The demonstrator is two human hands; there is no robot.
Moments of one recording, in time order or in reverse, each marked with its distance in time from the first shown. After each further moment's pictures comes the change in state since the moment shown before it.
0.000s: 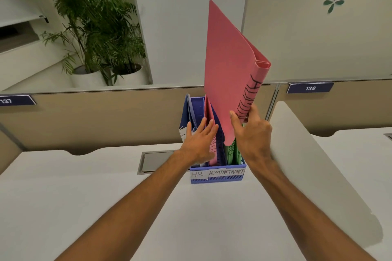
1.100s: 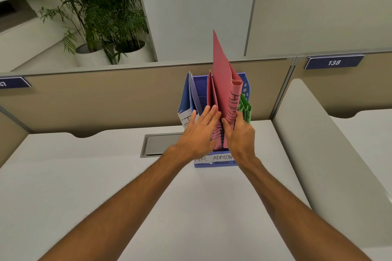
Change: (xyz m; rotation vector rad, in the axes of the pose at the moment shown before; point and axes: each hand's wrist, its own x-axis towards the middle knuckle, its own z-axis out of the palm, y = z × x) left_hand 0.010 -0.005 0.033 -0.099 0.102 0.030; right_hand -0.040 0.084 0.100 0.033 -0.226 0.210
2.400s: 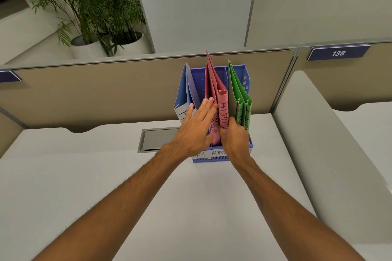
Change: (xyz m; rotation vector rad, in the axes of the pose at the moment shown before) left_hand 0.008 -0.009 0.017 -0.045 0.104 -0.006; right_hand -0.006 0.025 0.027 -0.158 -0.204 0.168
